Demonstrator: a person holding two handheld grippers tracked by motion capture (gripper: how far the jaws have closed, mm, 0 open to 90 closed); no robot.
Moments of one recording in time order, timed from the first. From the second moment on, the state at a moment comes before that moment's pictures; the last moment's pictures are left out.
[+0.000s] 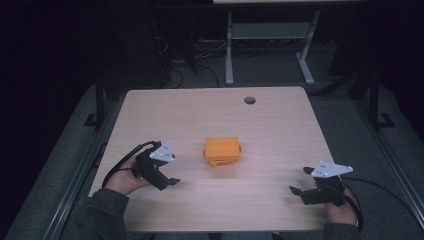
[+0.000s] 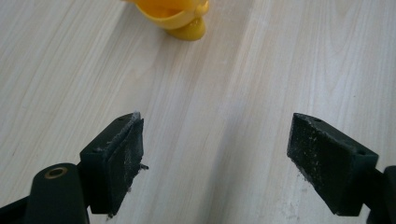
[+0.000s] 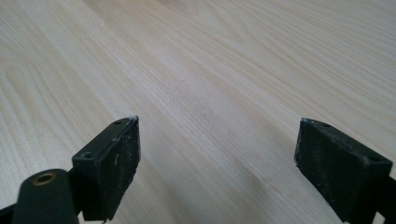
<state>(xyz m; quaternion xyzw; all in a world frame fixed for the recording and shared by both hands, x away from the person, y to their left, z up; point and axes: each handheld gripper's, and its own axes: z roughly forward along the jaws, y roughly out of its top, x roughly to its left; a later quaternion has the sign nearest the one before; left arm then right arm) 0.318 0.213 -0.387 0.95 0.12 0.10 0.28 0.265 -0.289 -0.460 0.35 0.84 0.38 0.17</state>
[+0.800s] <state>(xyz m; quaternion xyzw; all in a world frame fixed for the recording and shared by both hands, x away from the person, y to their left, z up) 0.302 0.235 -0.406 0.94 0.14 0.10 0.28 0.263 -0.288 -0.460 0.35 0.84 0.37 0.18</state>
